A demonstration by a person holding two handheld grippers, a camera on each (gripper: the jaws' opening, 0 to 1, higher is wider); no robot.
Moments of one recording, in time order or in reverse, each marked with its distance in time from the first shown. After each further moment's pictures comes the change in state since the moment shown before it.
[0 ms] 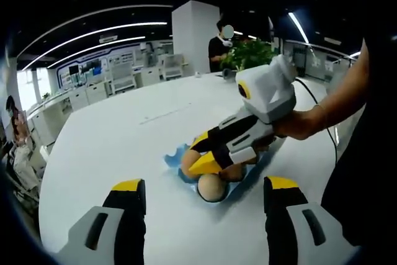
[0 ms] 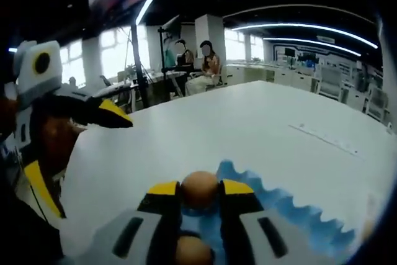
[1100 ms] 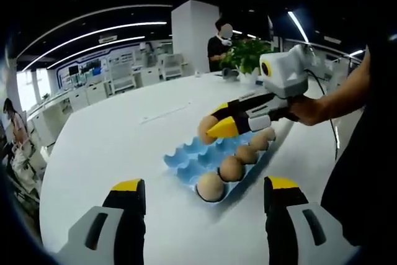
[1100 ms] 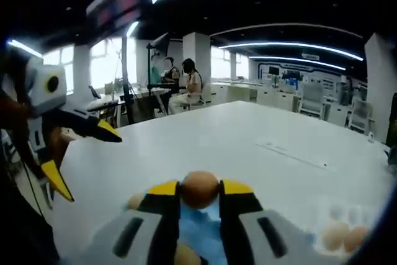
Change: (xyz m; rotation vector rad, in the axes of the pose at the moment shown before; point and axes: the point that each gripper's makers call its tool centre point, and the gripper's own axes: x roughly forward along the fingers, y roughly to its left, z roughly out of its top) left arm 0.001 0.002 -0.001 0.005 0.004 0.001; right arm -0.044 -0.033 0.027 -0.080 -0.144 -0.119
